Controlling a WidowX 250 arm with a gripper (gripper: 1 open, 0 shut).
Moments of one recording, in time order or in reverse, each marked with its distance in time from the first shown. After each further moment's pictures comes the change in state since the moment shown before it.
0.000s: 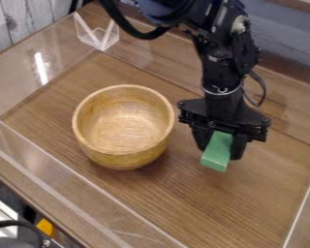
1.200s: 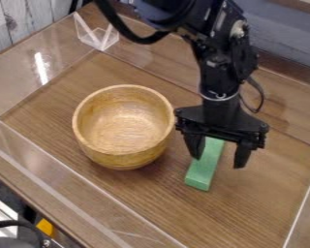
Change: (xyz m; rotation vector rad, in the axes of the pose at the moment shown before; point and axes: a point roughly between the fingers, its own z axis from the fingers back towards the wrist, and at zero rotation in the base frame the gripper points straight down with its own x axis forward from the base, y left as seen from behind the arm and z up) arm -0.009 -0.001 0.004 -0.006 0.025 0.033
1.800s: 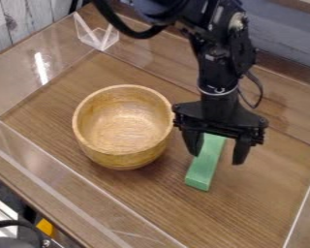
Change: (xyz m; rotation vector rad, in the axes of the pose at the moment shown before) arm 0.001 0.003 0.002 0.010 0.012 0.015
